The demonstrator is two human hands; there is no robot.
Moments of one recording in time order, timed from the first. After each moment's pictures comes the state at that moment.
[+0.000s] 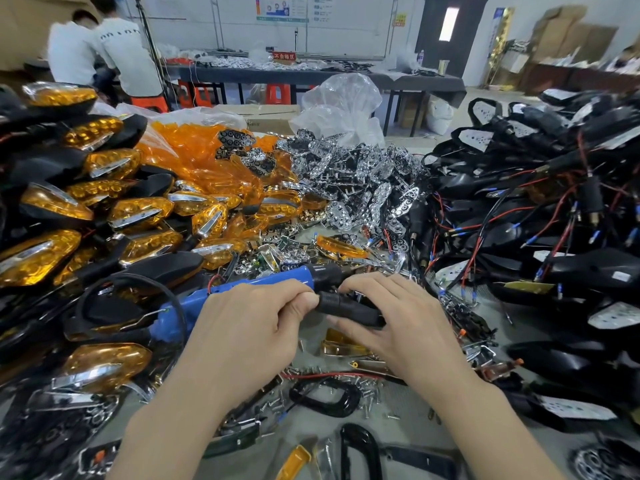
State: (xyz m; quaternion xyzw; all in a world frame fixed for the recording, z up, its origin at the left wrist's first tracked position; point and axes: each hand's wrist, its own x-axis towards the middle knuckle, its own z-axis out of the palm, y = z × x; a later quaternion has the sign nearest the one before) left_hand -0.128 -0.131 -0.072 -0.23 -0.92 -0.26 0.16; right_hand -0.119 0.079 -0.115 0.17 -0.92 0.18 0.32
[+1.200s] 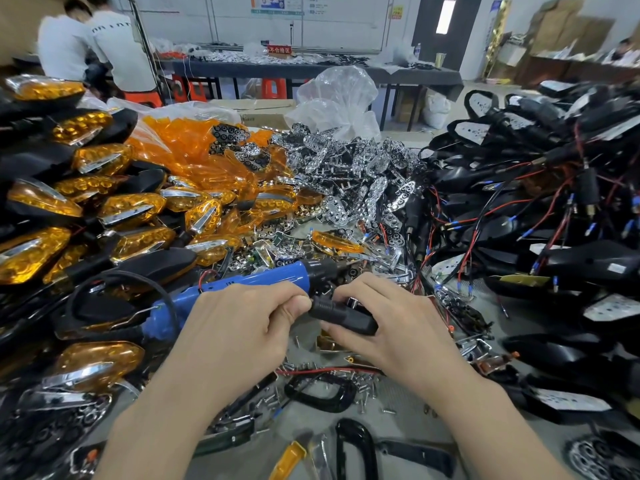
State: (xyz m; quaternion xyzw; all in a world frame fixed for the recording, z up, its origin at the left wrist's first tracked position) left_hand -0.130 -0.135 -0.074 -0.24 -0.93 -0.23 0.16; right_hand -0.109 0.077 -0.110 0.18 -0.93 0.19 0.26
